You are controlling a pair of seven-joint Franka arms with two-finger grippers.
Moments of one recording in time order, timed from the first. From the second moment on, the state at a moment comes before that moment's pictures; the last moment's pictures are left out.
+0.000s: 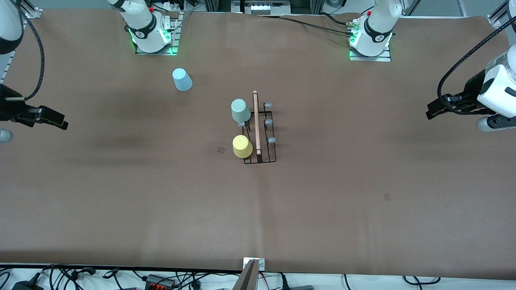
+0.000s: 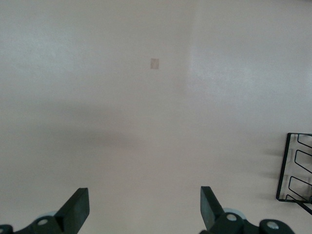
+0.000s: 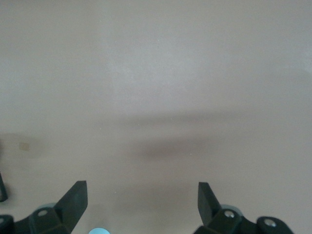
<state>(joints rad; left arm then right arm) 0.10 0.10 -0.16 -1.50 0.00 1.56 -0.24 -0.03 0.11 -0.02 -1.60 0.00 1.72 0.02</state>
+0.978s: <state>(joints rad) 0.10 0.10 -0.16 -1.50 0.00 1.56 -0.23 -0.03 -0.02 -0.02 -1.73 0.00 1.69 0.02</state>
